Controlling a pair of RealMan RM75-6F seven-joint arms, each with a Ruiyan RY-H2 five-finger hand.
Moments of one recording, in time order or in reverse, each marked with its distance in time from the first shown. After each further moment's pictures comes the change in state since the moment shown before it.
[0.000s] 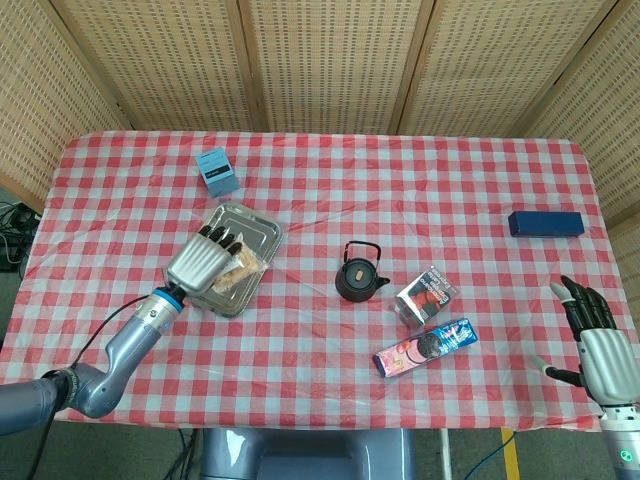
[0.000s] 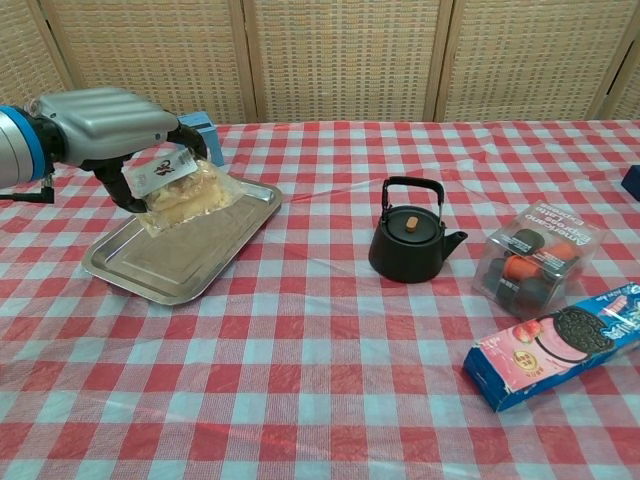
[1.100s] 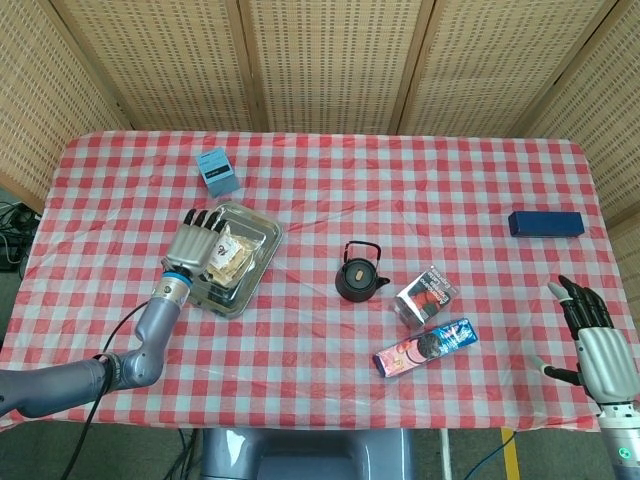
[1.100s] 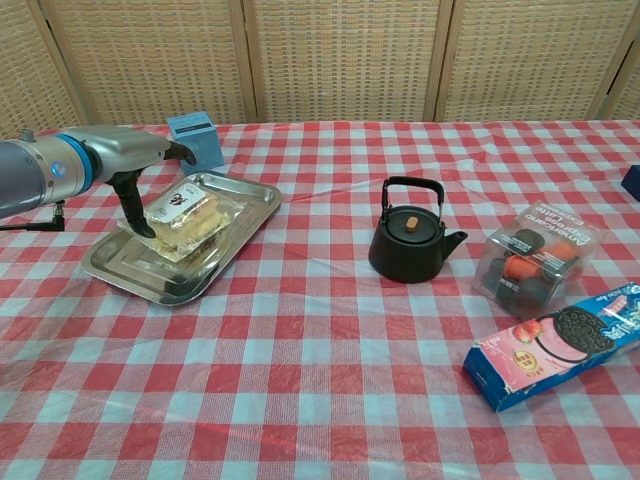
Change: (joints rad) left arm -0.092 -0.169 -0.066 0.194 -0.505 -0.034 0.130; right arm 0.007 -0.002 0.000 0.006 0.006 -0.016 0.008
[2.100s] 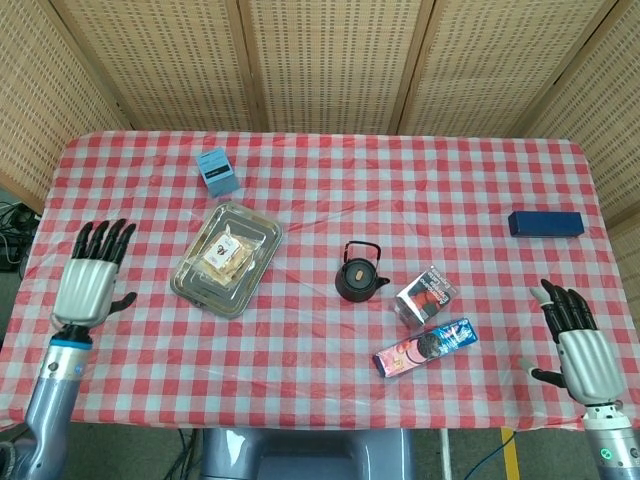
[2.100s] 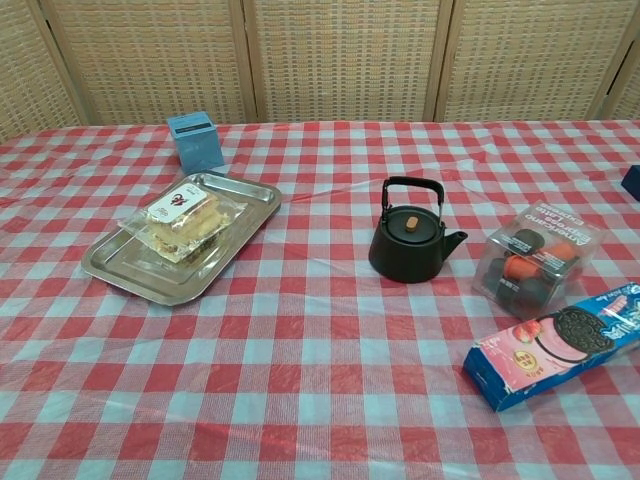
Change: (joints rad) left arm 0.477 0.264 0.191 -0.332 0.627 0.633 -0.322; right arm 0.003 -0.043 -0.011 -0.008 -0.032 0.012 -0.132
